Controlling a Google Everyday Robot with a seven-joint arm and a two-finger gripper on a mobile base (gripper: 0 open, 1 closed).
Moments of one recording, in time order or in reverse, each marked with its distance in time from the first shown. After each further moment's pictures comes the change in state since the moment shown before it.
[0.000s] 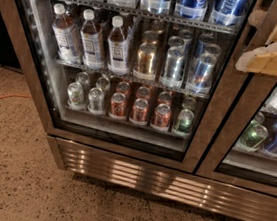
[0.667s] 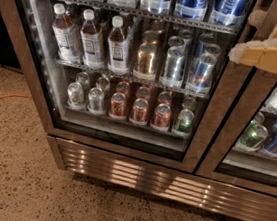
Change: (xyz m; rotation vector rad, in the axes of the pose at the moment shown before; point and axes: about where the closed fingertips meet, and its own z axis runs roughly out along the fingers) arm 0.000 0.000 0.000 0.000 0.000 0.000
